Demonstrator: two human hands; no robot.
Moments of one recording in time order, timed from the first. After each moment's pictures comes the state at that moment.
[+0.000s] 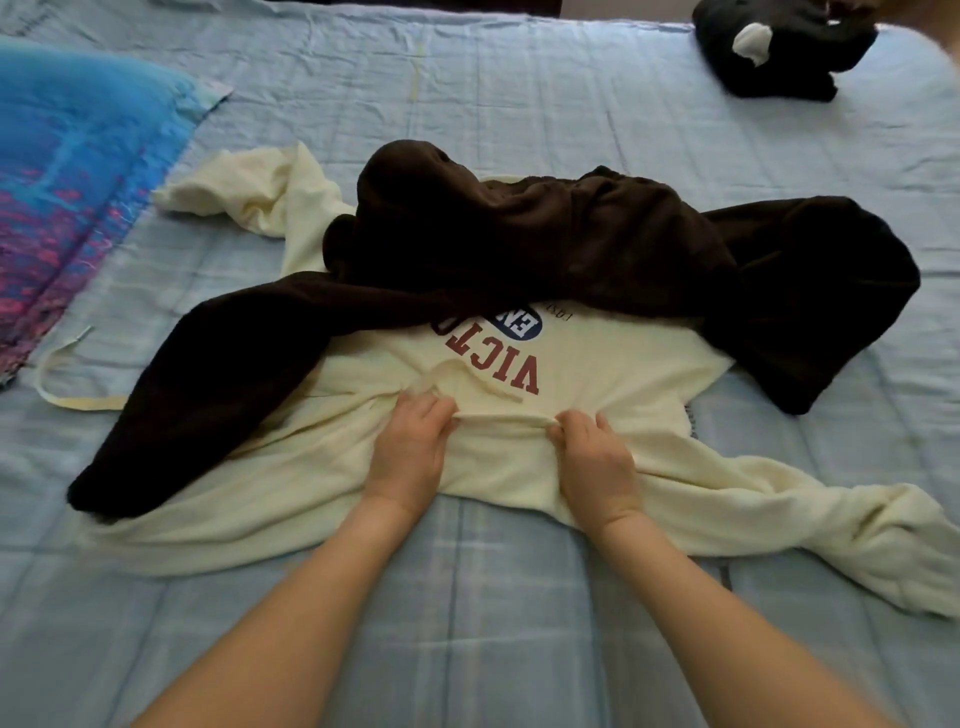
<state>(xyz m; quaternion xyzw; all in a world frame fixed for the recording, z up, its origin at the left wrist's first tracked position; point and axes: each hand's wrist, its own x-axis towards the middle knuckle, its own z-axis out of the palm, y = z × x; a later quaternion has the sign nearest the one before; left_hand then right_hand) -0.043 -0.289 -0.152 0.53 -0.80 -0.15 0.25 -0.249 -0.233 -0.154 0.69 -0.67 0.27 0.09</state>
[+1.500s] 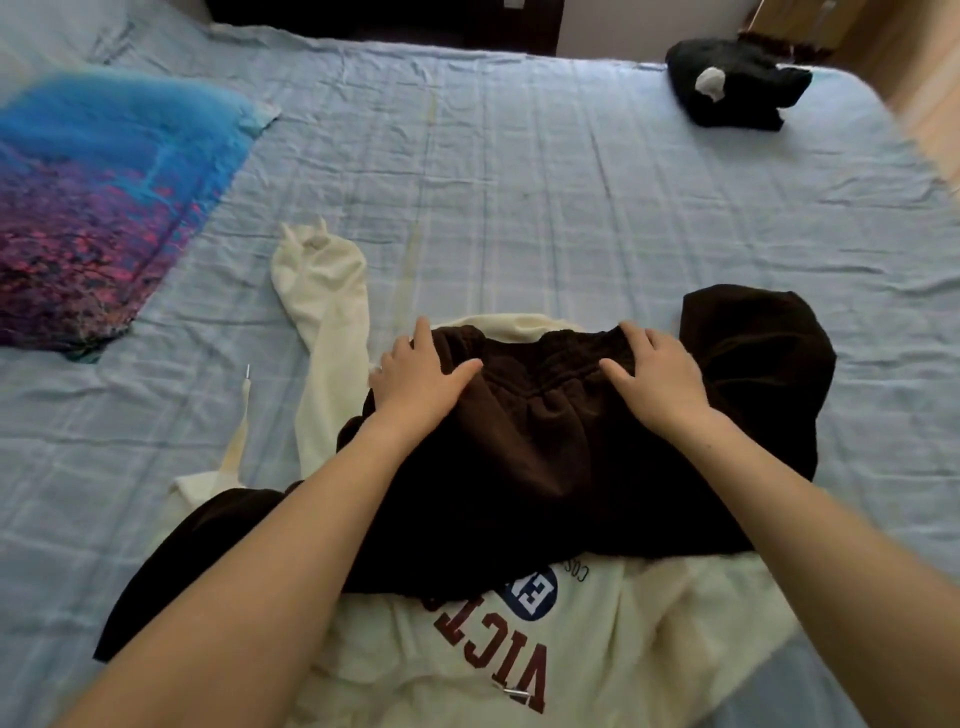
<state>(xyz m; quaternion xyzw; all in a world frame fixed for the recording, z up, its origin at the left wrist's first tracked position) -0.031 -0.226 -0.020 0.68 -0.68 -0.23 0.09 -0.299 -0.178 -0.017 0.59 -0.80 0.06 -0.12</state>
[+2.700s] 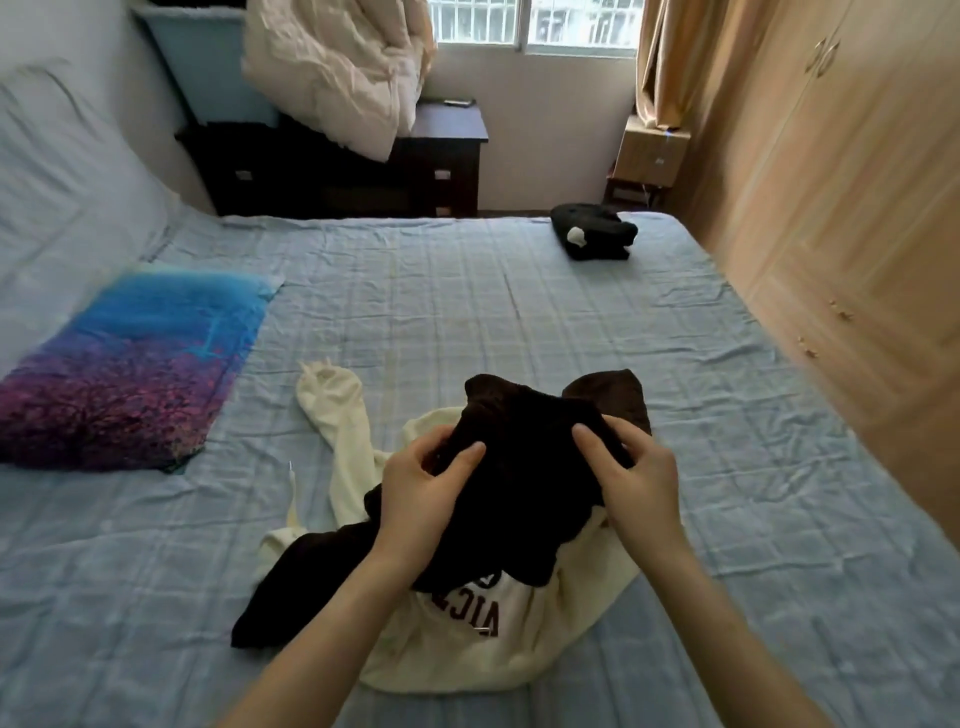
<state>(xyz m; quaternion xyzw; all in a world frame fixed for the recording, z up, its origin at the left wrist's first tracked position) -0.012 0.005 0.263 0.44 -0.62 -0.47 0.45 -0.207 0.073 0.283 0.46 -0.63 0.58 -0.24</state>
